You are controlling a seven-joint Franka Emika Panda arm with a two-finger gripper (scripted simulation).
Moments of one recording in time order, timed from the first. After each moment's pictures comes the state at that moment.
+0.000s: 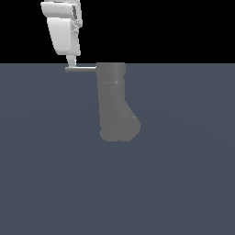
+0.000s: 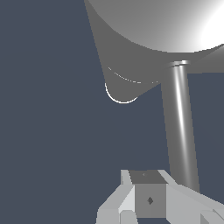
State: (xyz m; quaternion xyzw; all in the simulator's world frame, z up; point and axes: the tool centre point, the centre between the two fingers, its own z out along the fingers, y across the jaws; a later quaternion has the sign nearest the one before) arm 0.013 0.143 0.271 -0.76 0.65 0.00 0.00
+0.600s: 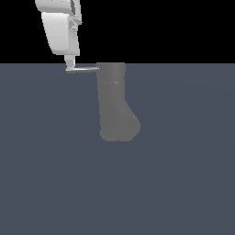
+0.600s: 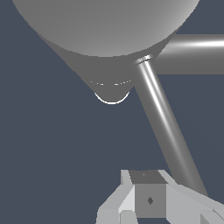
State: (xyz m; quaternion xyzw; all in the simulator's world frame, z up) arm -0.020 0.136 0.271 -0.76 0.65 0.00 0.00
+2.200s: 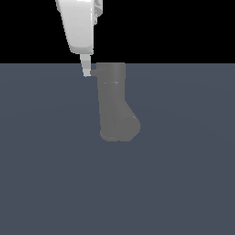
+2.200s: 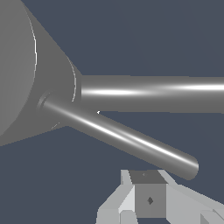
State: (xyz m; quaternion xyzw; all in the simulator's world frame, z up) arm -0.093 0.074 0.271 -0.77 0.64 0.00 0.00
